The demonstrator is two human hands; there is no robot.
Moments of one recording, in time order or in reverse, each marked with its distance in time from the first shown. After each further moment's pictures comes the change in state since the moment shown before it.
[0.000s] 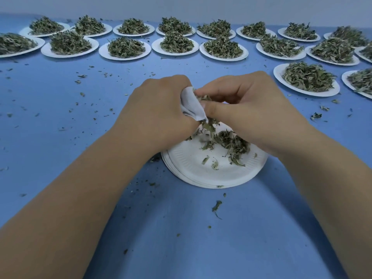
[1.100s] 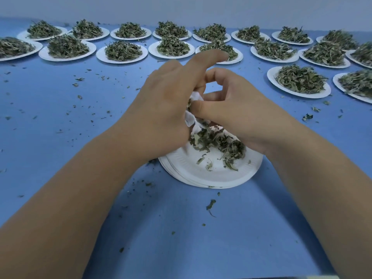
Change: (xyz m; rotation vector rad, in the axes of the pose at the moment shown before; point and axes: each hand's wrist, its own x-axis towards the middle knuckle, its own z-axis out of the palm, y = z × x) left_hand -0.008 0.017 -0.015 -0.217 0.002 0.277; right_hand 0.010 0.002 0.001 0.116 -0.129 0.164
